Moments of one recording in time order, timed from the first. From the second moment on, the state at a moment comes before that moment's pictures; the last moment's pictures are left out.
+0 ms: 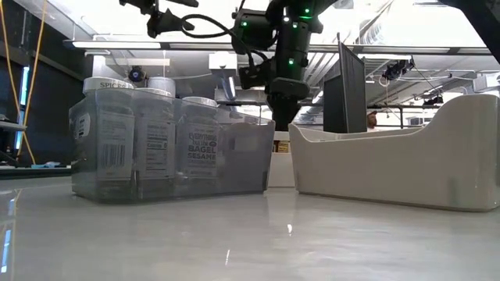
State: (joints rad) left arm 0.47 0.98 1.01 -0.30 0.17 -0.12; right arm -0.14 2.02 1.67 -0.99 0.14 -0.16
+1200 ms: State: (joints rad) left arm 0.47 0.98 1.01 -0.30 0.16 -0.12; right arm -0.19 1.75 1.69 -1.00 0.08 0.13
